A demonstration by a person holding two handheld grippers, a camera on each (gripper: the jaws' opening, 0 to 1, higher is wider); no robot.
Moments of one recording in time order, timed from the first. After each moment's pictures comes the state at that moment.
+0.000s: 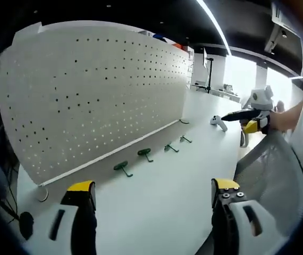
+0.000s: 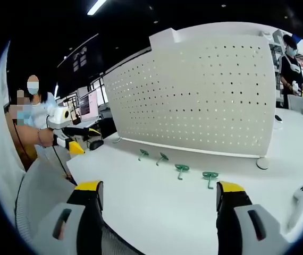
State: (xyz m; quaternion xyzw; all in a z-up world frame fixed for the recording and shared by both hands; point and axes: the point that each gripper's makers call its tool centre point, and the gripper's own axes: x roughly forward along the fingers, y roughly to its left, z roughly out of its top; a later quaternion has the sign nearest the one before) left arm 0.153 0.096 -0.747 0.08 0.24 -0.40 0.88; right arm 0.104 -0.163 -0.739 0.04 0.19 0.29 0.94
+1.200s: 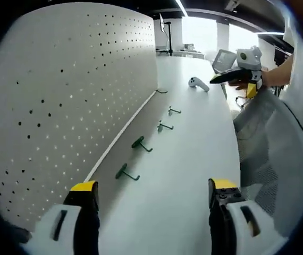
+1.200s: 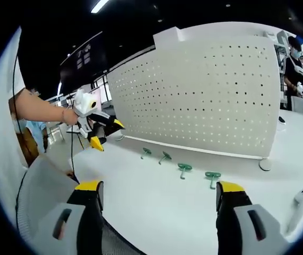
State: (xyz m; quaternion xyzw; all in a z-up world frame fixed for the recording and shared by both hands) left arm 0.206 0.081 -0.775 0.24 0.30 -0.51 0.77; right arm 0.102 -0.160 -0.742 0.03 0.20 0.31 0.93
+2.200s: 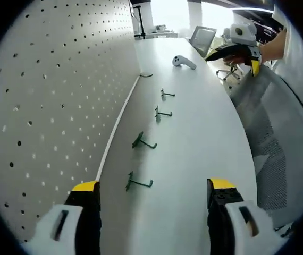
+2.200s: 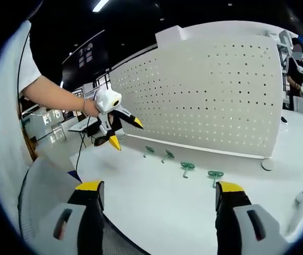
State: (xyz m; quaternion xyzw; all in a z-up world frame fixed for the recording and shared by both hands) left arm 0.244 0.059 -0.802 0.33 0.31 -0.57 0.68; right arm 0.098 -0.156 -0.743 0.02 0.21 0.31 0.93
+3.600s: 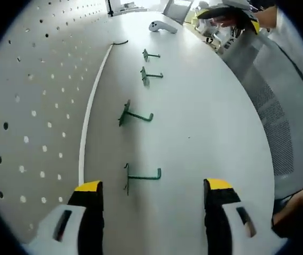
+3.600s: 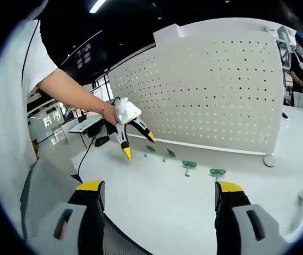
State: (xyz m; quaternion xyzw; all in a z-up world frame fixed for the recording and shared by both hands) left arm 0.261 0.059 -0.873 0.41 0.37 -0.62 0.56; right arm 0.099 -0.153 -0.746 0.04 0.22 0.31 0.92
